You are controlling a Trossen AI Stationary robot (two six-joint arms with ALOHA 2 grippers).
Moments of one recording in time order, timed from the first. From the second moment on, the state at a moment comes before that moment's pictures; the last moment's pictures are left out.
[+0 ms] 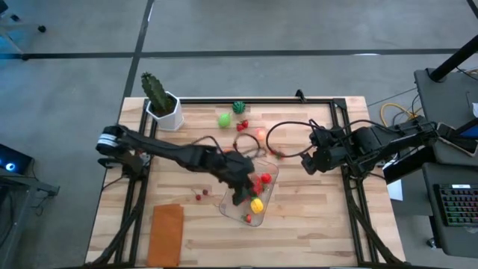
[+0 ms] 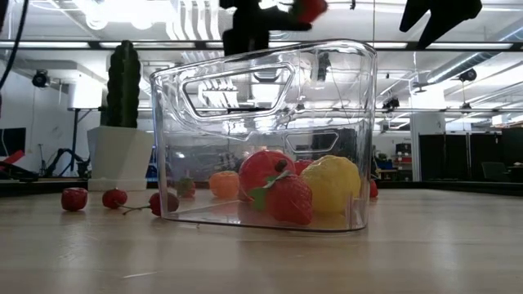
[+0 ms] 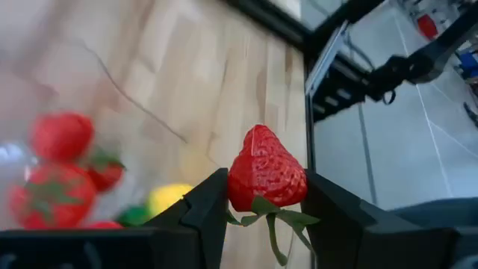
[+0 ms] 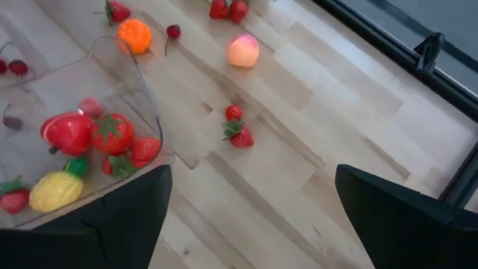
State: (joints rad) left arm -0.16 1.68 1.35 -0.24 0.21 -0.61; right arm 0.32 1.16 1.29 -1.35 0.54 1.00
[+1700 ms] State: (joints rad) left arm -0.01 1.33 1.20 -0.88 -0.26 -0.67; right arm -0.23 1.51 1.13 -1.10 0.08 0.68
